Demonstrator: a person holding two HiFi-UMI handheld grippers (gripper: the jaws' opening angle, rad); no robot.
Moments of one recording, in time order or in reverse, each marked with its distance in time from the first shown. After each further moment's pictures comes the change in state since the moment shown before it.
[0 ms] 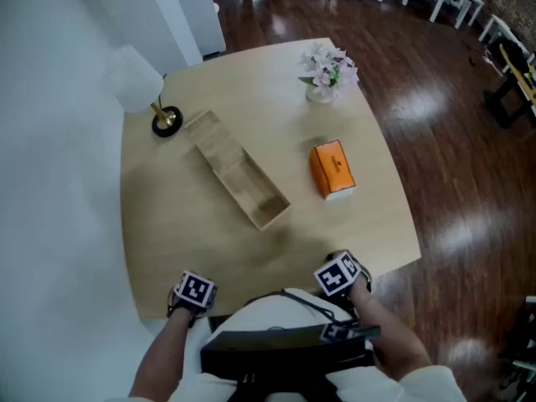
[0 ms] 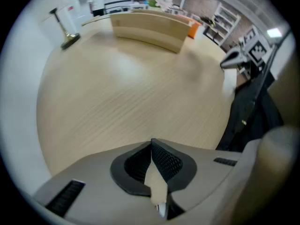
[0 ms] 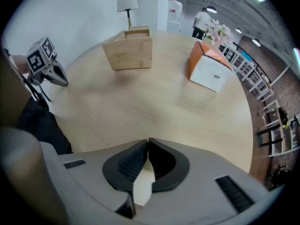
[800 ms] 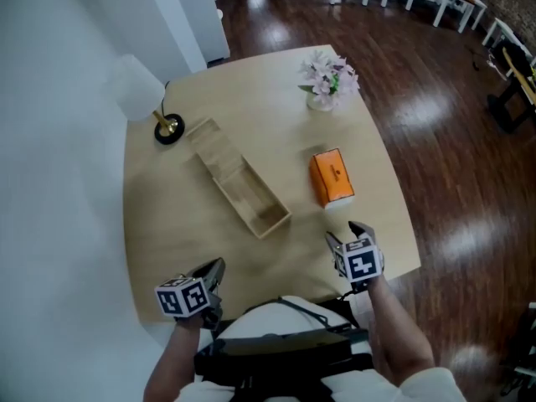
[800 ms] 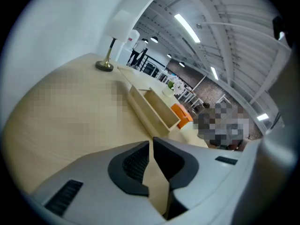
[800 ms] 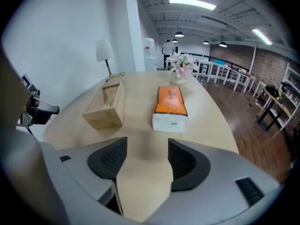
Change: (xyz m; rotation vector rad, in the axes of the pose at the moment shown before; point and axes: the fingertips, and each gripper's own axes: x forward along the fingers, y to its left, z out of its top) left arm -0.113 -0.030 0.120 -0.473 -0.737 -0.259; right arm -0.058 -0.083 0.080 0.216 -0.415 -0.025
